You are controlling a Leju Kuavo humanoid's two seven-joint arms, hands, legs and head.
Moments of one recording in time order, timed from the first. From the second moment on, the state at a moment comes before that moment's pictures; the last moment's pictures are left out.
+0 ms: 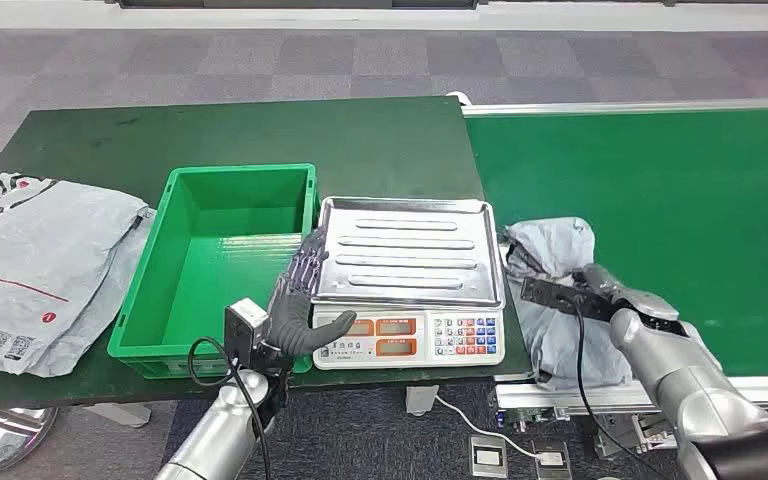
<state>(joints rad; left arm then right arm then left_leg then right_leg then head) -0.34 -0.19 -0.30 -0.89 -0.04 -0.02 -0.70 -0.71 -0.32 0.32 -0.56 0.88 -0.02 -0.07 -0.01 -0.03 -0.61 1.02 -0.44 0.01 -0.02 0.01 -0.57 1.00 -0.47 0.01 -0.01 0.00</state>
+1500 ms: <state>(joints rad) -0.26 -0.24 -0.30 -1.31 -0.03 0.21 -0.70 -0.70 -0.20 0.15 -1.31 0.85 0.00 -0.18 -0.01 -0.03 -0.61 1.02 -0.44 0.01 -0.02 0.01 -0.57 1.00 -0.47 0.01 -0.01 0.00</state>
